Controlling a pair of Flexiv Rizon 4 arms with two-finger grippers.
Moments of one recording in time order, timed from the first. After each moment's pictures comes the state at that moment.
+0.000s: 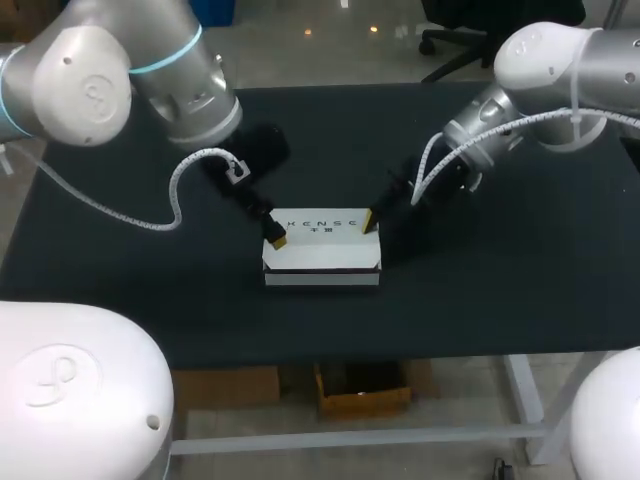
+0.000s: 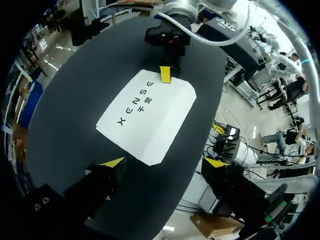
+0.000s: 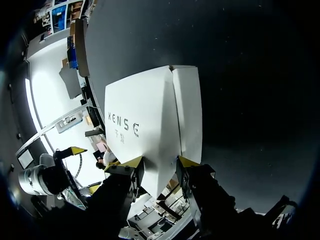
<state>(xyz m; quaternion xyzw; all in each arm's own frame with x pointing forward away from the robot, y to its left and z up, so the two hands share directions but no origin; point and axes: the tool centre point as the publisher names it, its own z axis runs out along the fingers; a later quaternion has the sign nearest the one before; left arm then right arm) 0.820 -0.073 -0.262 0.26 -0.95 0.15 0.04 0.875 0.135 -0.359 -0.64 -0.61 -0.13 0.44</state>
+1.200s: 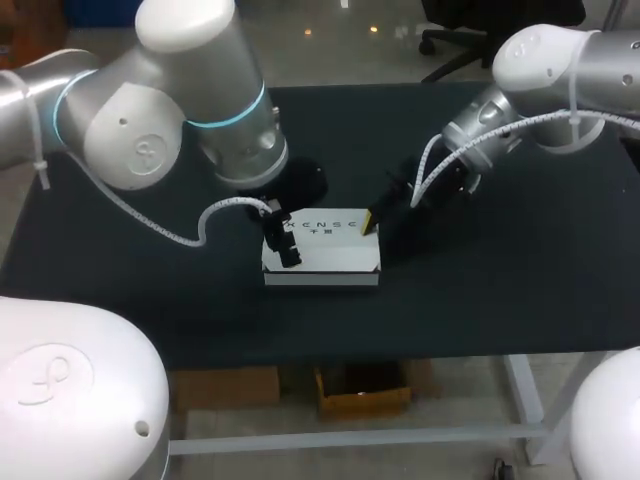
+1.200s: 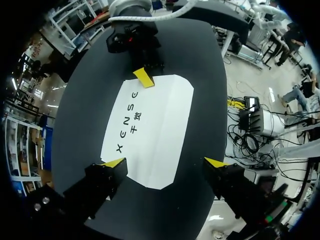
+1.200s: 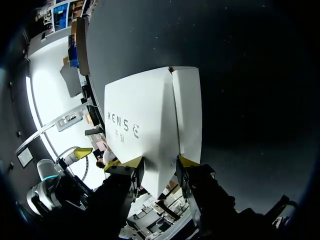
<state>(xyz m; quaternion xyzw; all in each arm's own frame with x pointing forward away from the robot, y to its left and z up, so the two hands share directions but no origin) 0.829 -0.102 -0.294 0.11 -0.99 0.10 -0.07 0.875 0.136 -0.363 -0.64 -0.62 -0.13 0.44</state>
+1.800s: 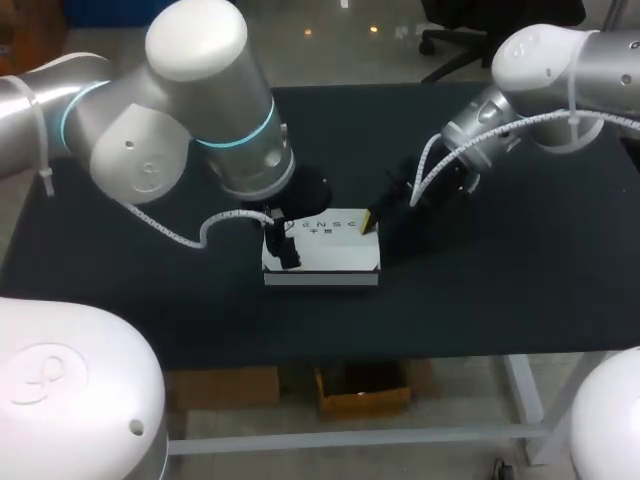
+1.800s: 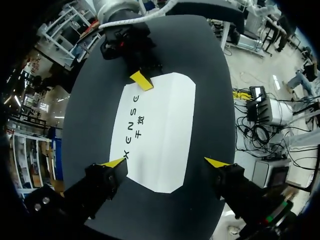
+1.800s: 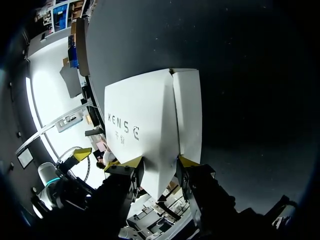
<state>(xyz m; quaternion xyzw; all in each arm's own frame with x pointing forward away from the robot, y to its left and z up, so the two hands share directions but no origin) 0.837 -0.106 -0.299 0.06 -0.99 0.09 -0.12 0.877 0.137 -0.363 -0.64 -0.62 -0.13 0.44</state>
